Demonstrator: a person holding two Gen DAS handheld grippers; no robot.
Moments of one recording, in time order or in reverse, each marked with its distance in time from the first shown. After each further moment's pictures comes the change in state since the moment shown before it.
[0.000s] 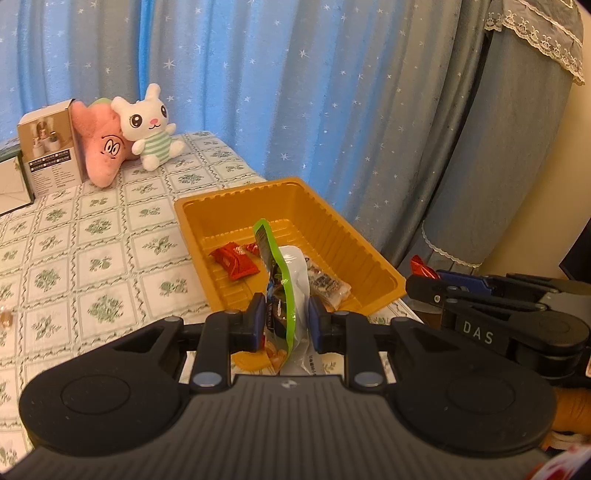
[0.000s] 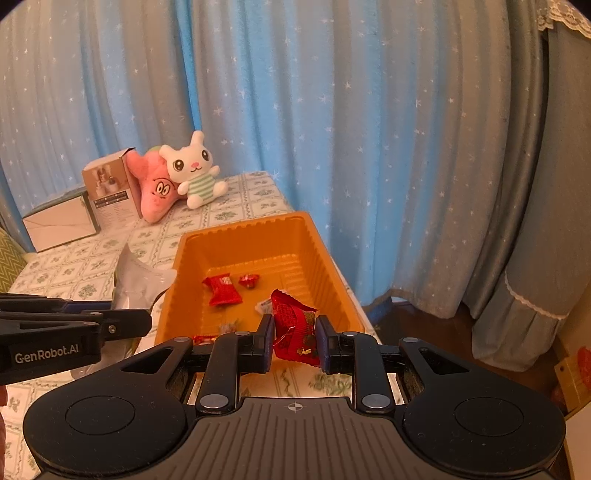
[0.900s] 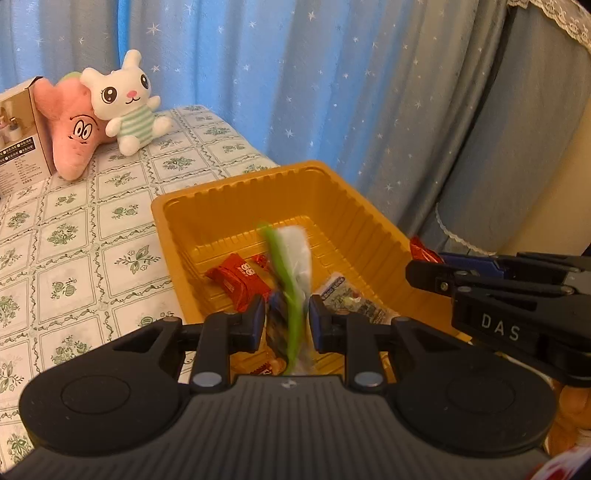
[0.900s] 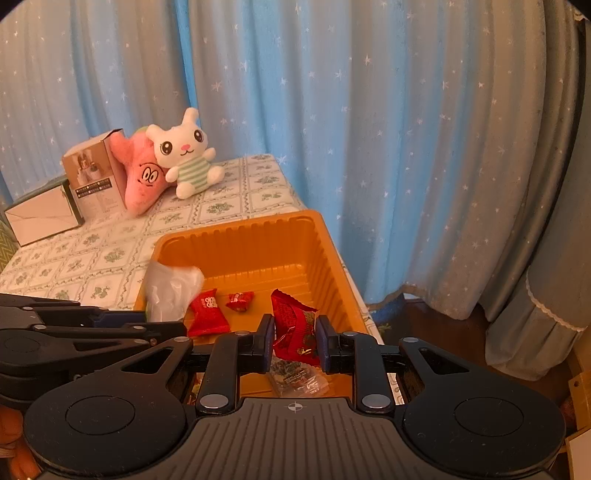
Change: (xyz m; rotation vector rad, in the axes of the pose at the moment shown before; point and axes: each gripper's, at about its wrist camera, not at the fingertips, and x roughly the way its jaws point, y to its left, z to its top) left arm 0.111 0.030 0.031 0.017 0.083 0.000; right arm 0.105 -0.005 0.037 -0.024 0.070 0.027
